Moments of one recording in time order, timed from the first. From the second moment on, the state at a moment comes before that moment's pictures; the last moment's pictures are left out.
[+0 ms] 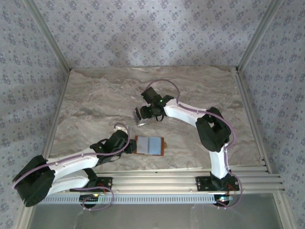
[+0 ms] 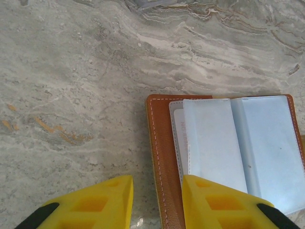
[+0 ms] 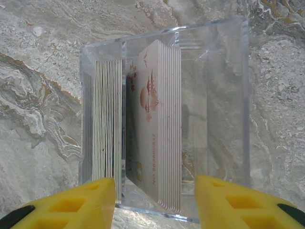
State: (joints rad) left arm -0.86 1.06 0.33 -0.08 -0.11 -0.75; right arm 0.77 1.98 1.51 -0.55 0.03 0.40
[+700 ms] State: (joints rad) left arm -0.85 1.06 0.31 -0.06 -0.10 -0.75; right arm 0.76 2.02 1.55 -0.53 -0.04 0.37
